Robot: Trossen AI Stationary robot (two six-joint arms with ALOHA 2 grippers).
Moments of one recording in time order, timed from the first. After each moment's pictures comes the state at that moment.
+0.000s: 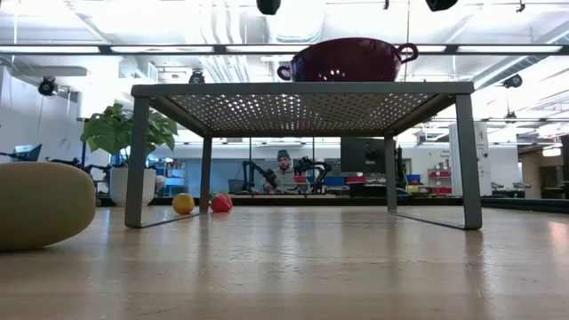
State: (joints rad) left arm -0.24 1.63 1.17 0.59 -0.44 -0.18; right arm 0.20 1.04 0.77 0.24 0.08 -1.16
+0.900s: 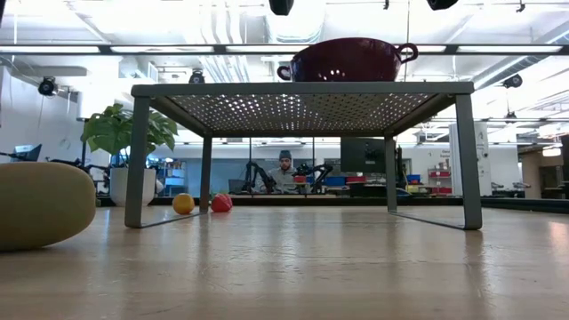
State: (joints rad) left arm -0.20 1.65 1.21 0.59 -0.34 -0.18; right arm 0.20 1.04 0.77 0.24 0.08 -1.15
